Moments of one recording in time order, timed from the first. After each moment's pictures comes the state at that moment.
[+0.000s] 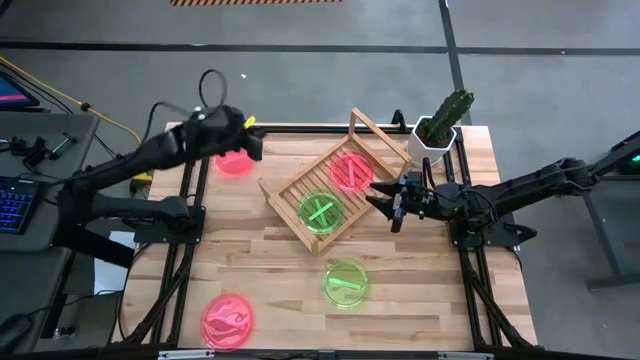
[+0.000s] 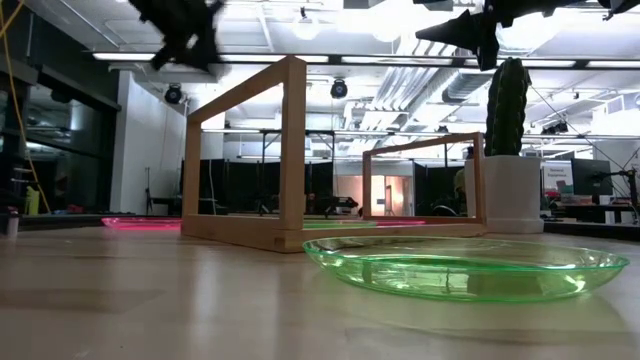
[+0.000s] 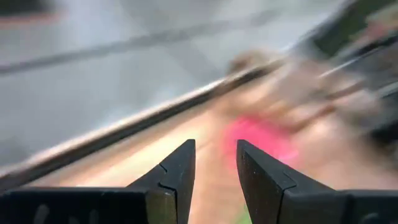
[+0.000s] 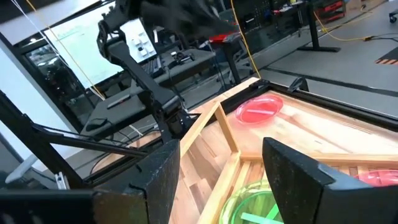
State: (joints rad) left arm 0.50 1.00 1.02 -0.56 -0.24 -0.42; right arm 0.22 0.94 0.56 0.31 0.49 0.45
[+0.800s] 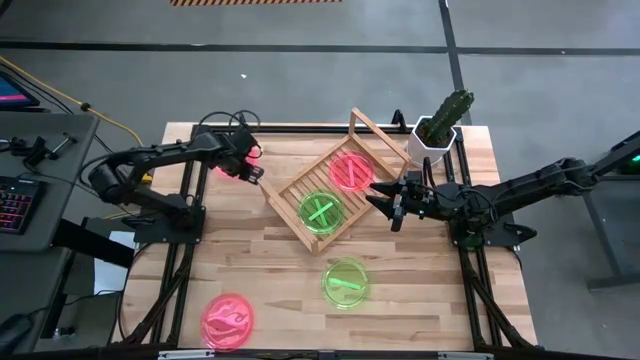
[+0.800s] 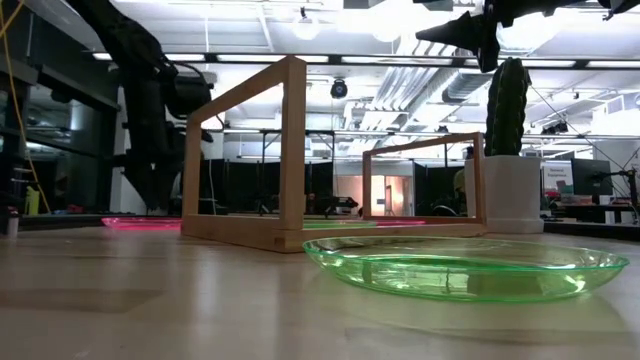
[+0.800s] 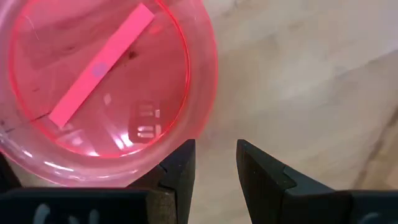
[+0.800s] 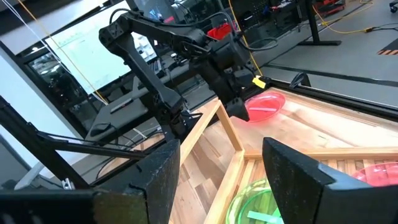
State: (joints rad) left arm 0.73 1.38 0.72 -0.67 -0.09 -0.38; right arm 0.22 0.94 0.56 0.31 0.49 0.50
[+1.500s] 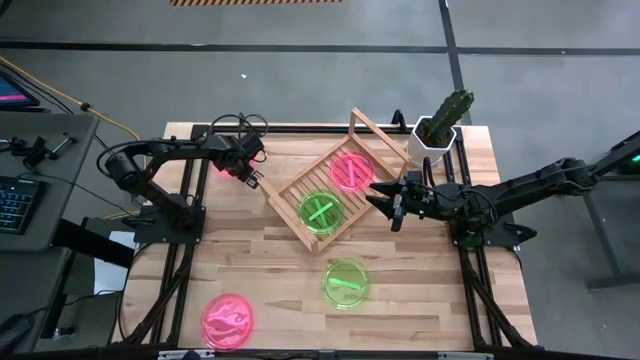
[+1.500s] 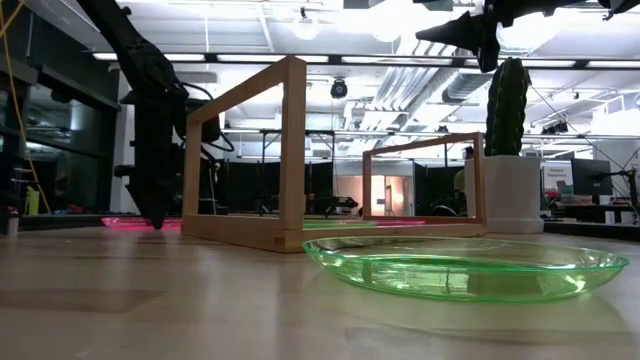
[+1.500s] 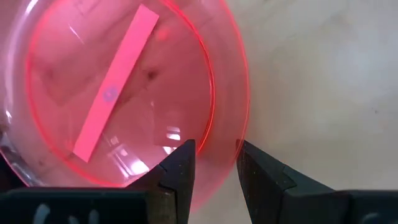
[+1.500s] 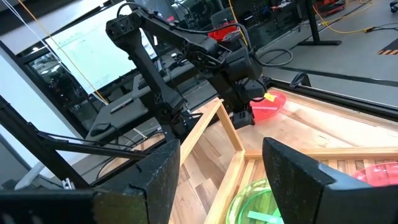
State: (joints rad) left arm 0.73 1.53 0.72 -0.60 -0.24 -0.20; right arm 0.22 0.94 0.56 0.31 0.49 0.50
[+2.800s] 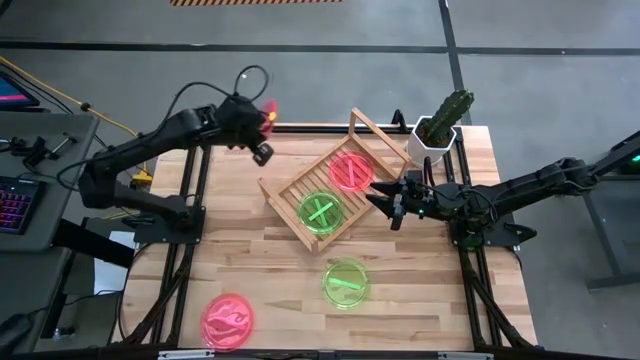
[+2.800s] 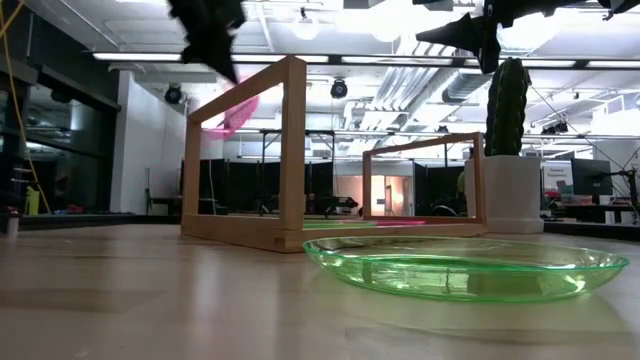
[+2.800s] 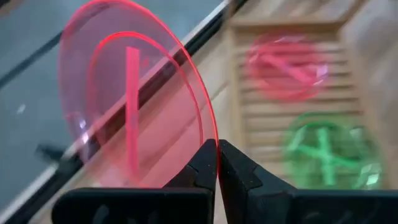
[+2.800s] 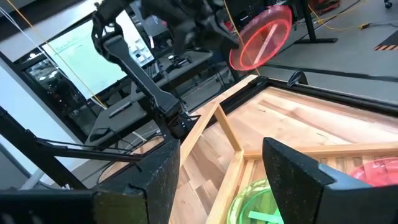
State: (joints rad) left arm 0.49 1.27 1.31 -0.89 -0.17 -0.13; right arm 0.22 0.94 0.56 0.31 0.51 0.52
